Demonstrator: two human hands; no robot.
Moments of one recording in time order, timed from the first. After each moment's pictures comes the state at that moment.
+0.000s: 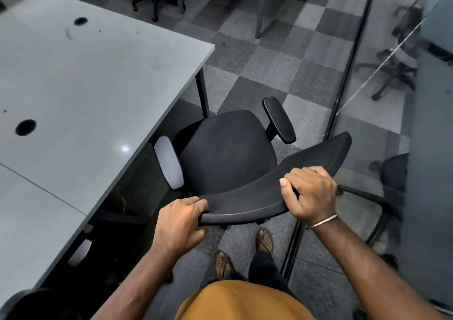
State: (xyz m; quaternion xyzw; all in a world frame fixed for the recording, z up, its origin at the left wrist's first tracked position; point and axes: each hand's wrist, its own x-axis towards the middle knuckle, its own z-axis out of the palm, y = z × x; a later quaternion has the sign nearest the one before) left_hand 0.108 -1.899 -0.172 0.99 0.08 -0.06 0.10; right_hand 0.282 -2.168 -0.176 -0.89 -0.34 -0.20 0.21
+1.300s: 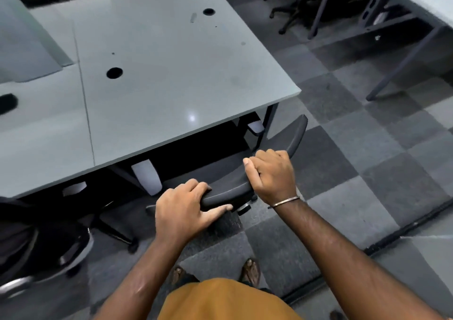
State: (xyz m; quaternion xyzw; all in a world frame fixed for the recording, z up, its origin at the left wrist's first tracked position) left_hand 0.279 -1.944 -0.154 0.89 0.45 0.10 0.03; right_hand 0.518 -1.980 -0.172 -0.74 -0.62 -0.06 0.27
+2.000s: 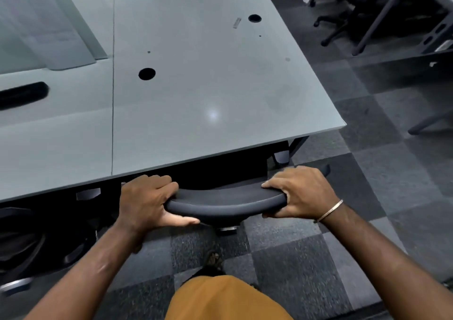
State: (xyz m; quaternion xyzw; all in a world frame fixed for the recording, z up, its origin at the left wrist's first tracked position) left_hand 0.205 -1.784 -0.160 0.91 0.38 0.18 -0.03; right_hand 0.580 -1.856 -0.150 -0.57 -0.82 0.07 -0.01
